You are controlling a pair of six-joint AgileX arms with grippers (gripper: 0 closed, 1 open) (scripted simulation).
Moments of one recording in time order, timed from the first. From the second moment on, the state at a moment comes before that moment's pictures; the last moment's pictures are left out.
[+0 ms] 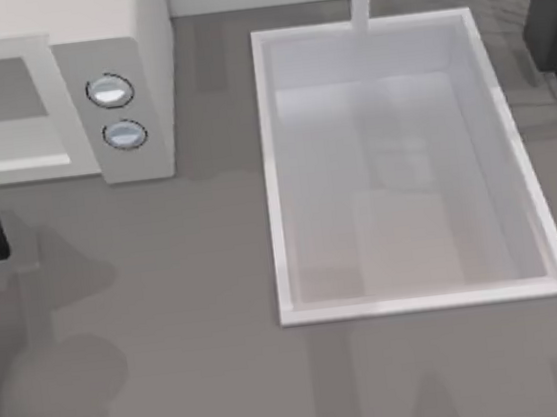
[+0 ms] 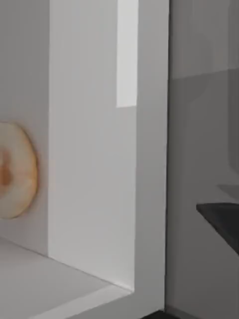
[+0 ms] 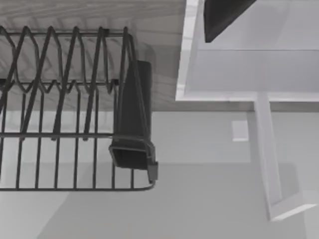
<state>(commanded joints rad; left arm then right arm) 0.24 1.95 0.50 1.09 0.24 0.10 0.00 0.00 0.00 0.00 0.00 0.00</state>
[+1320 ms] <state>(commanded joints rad) 0.26 1.52 0.51 0.64 0.25 0.11 0.00 0.00 0.00 0.00 0.00 0.00</state>
